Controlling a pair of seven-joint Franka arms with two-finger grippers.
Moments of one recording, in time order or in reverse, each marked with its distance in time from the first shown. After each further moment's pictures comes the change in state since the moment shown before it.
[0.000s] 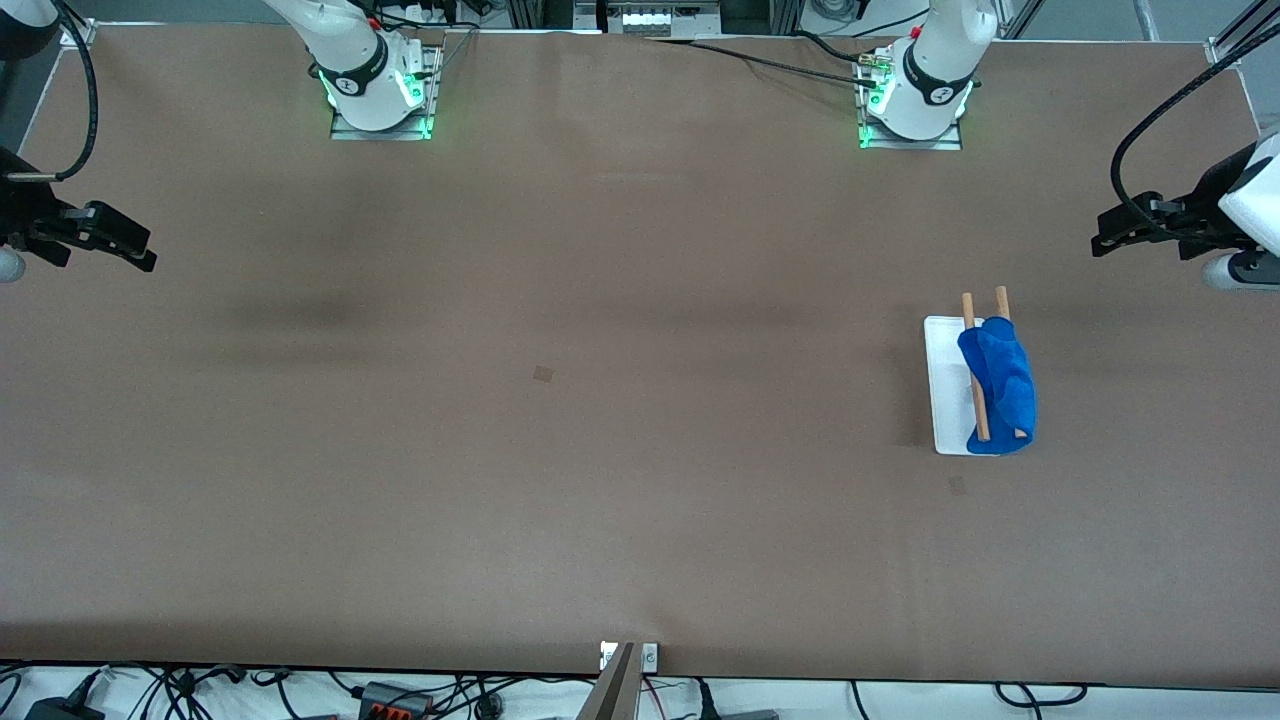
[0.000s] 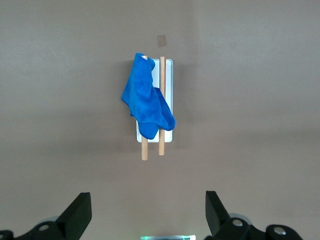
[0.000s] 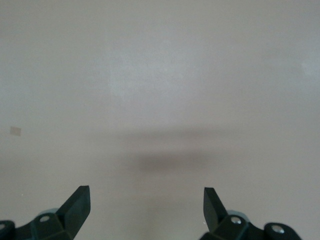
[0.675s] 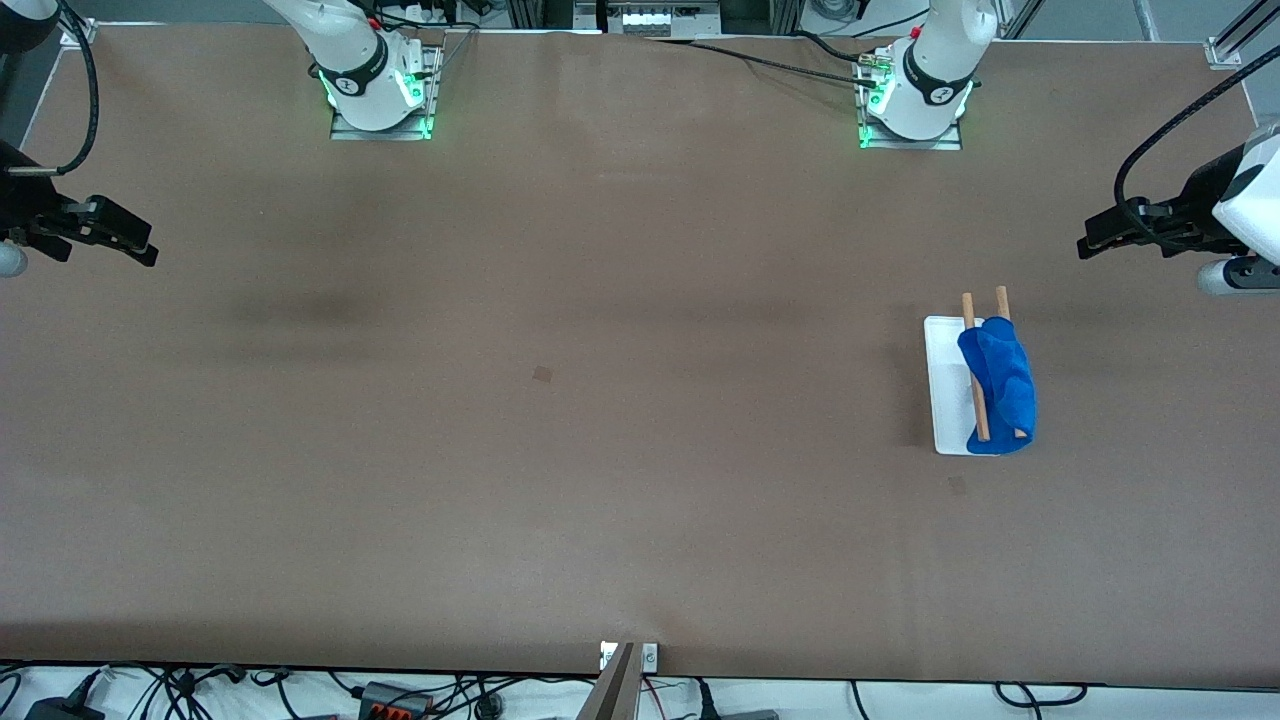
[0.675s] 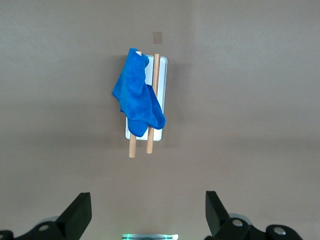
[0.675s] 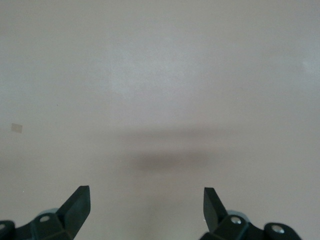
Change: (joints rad) left arm -0.003 -0.001 0.001 -0.010 -0.041 -0.001 -0.079; right arm 0.001 -0.006 0.002 -0.001 0.000 -0.007 0.000
